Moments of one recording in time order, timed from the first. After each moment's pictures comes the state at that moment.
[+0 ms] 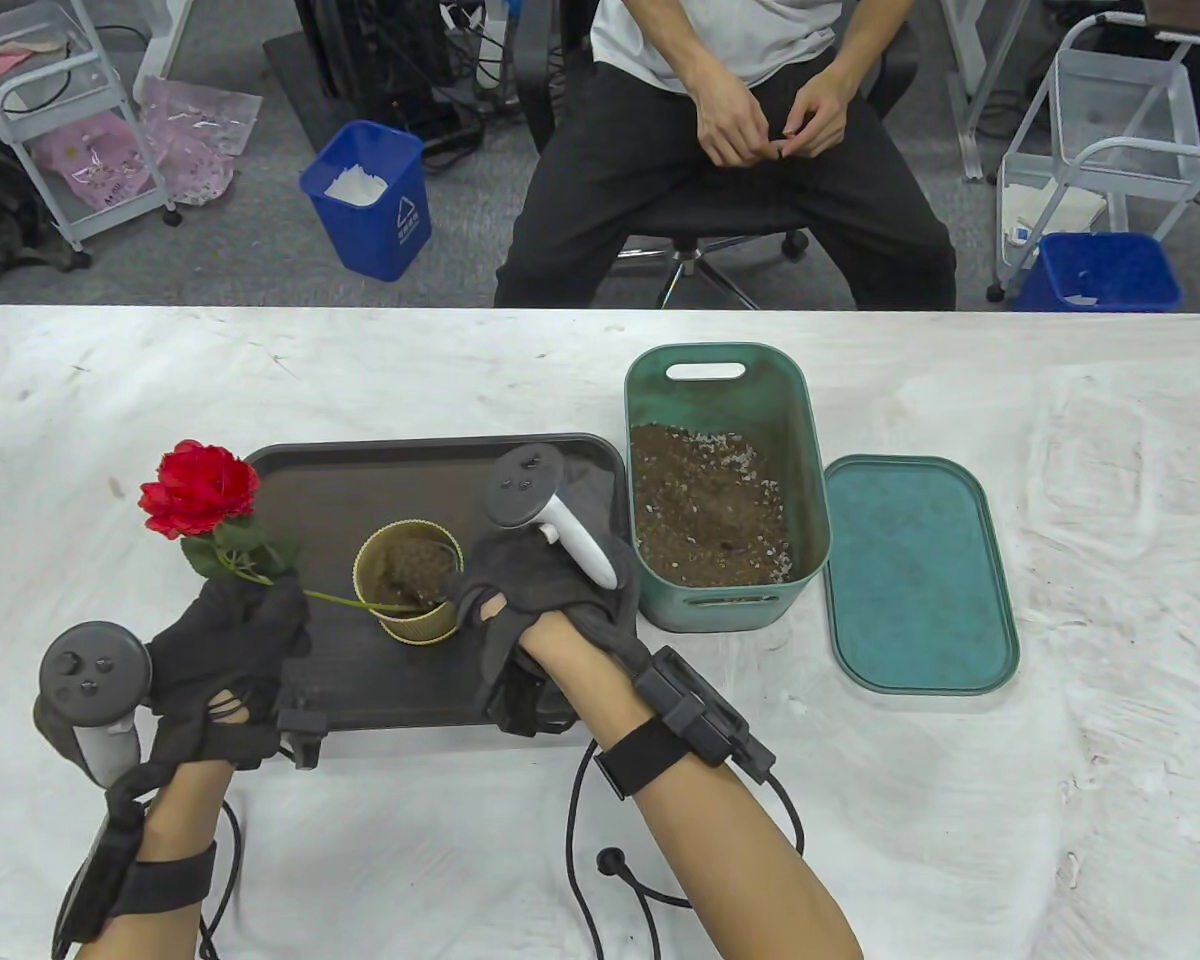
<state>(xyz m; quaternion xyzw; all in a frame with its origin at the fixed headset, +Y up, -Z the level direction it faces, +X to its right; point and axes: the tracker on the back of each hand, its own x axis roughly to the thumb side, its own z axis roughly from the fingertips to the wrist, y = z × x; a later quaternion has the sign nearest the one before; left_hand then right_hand) -0.354 -0.675 -0.216 0.15 0.04 0.50 0.85 -0.071 -0.632 -0.294 0.03 0.26 0.93 0.27</state>
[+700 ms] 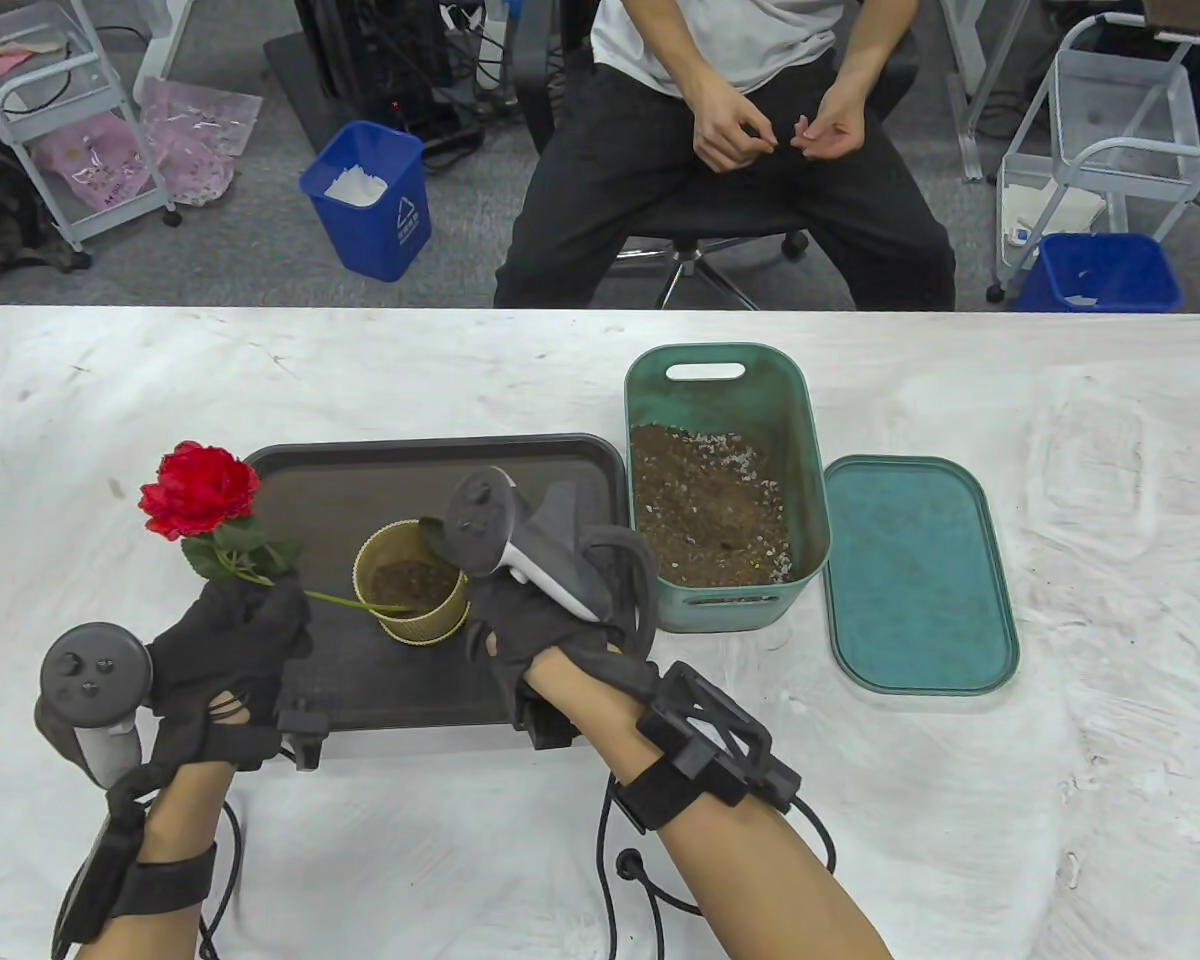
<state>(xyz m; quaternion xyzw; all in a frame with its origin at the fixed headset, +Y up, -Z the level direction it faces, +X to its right) -0.352 -0.674 -0.215 0.15 0.04 0.50 0.85 -0.050 -0.579 -0.272 0.05 0.12 0.98 0.17</state>
